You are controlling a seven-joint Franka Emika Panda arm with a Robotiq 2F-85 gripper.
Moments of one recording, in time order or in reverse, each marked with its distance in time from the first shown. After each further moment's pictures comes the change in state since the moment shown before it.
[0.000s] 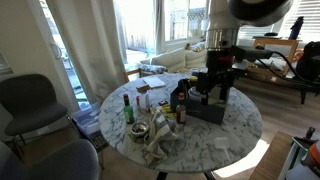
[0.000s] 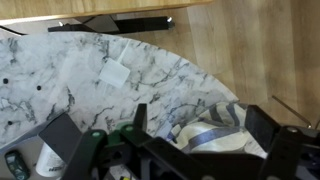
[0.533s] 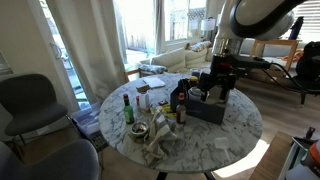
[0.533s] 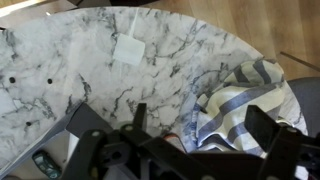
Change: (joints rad) arm -0.080 0.006 -0.066 -0.093 -0.001 0.190 0.015
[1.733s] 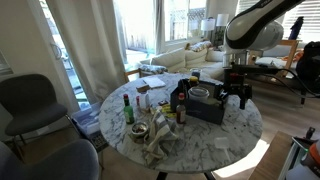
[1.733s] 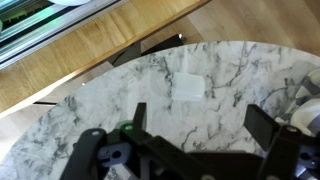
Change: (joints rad) arm -0.157 0.173 -0.126 0.009 -0.055 -0.150 -0.004
